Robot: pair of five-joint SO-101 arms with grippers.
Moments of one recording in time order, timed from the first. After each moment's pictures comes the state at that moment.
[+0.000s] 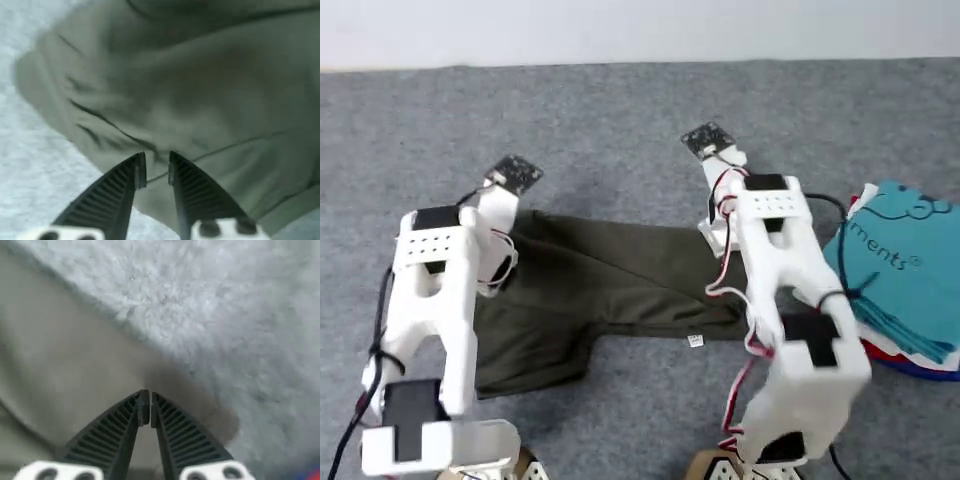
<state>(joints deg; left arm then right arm) -11.0 -3.5 28.7 71.3 -31.5 -6.6 19.0 6.3 58.7 25.5</state>
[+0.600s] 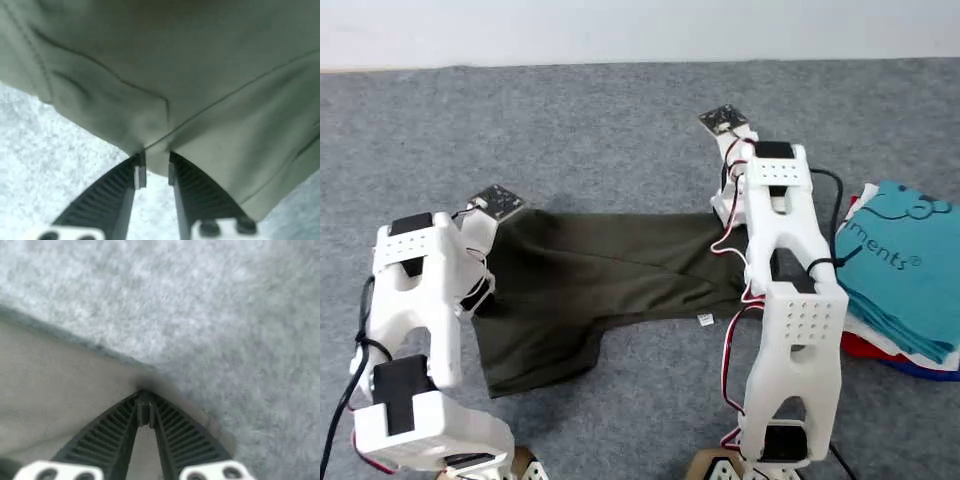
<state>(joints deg) -19.3 2.6 29.0 75.5 -42.4 -2.2 45.0 -31.3 73.1 25.5</state>
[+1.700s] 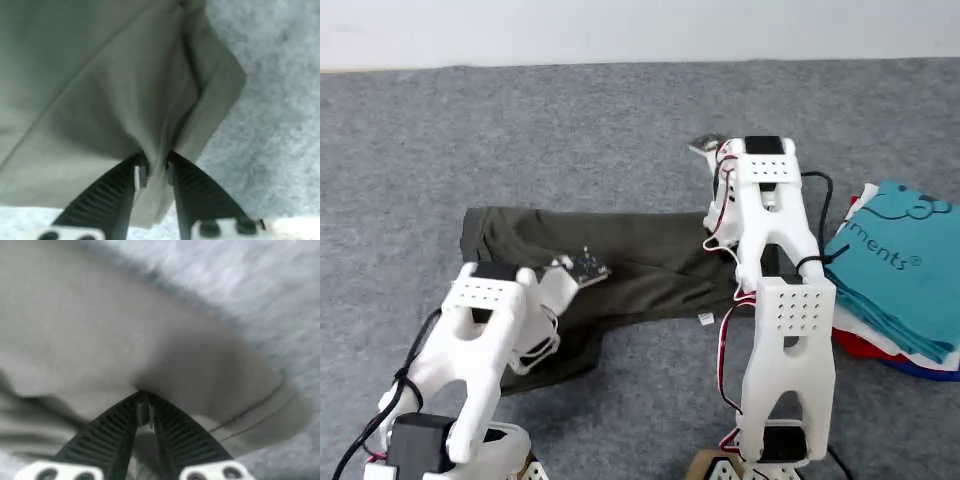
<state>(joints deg) 2.7 -14.5 54.2 74.7 -36.5 -3.4 52.4 -40.7 91.4 25.5</state>
